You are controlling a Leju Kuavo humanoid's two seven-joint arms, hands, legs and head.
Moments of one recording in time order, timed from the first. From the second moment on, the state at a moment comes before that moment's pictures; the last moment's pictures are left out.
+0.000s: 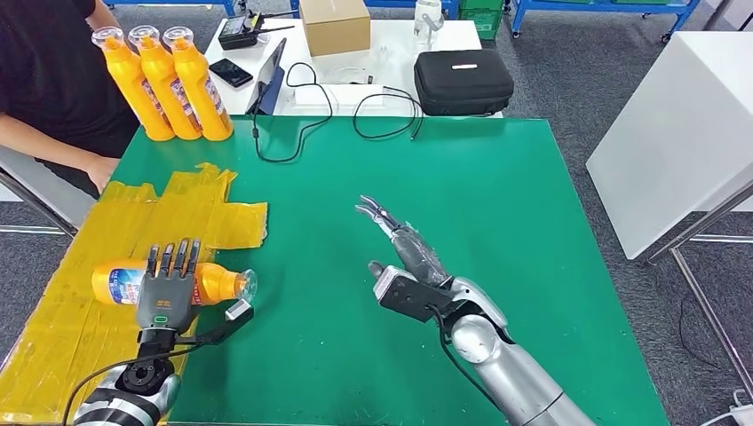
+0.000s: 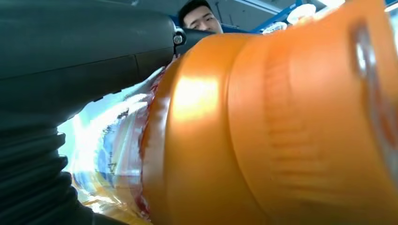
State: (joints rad) left arm -0.22 0.18 -0.28 -0.85 -1.57 0.71 0.19; right arm -0.36 -0.06 0.63 -1.32 0.33 0.01 -0.28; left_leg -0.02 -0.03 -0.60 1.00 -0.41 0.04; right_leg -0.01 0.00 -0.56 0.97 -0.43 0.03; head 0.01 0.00
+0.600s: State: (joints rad) left arm -0.19 0.19 -0.25 -0.88 -1.57 0.71 0.16; right arm -0.35 -0.08 0.63 -1.33 0.33 0.01 -0.28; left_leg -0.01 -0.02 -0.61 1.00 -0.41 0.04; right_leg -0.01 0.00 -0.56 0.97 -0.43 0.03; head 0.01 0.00
